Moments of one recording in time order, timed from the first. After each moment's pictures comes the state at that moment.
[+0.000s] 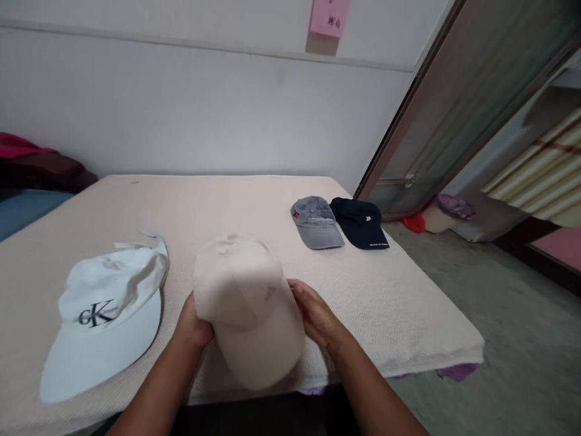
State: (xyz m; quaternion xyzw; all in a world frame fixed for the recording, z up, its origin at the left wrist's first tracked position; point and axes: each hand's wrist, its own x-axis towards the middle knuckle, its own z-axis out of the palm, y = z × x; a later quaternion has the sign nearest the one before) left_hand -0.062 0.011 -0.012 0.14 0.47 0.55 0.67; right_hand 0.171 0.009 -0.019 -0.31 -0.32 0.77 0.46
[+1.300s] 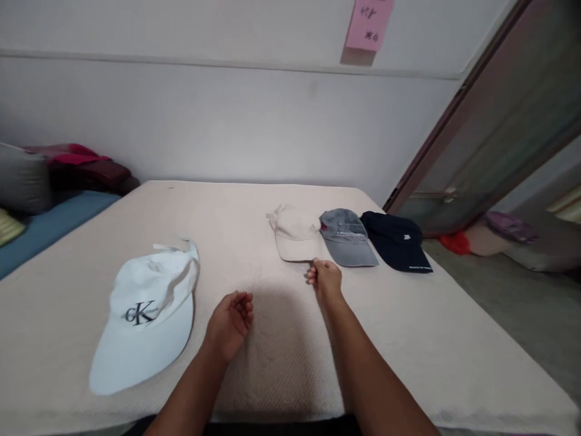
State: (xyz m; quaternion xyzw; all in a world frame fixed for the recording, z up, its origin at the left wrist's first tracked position) left_hand -0.072 0.014 -0.023 0.02 0.45 0.60 0.66; right_hand 0.135 0.138 -0.071 -0.50 -0.27 0.54 0.62
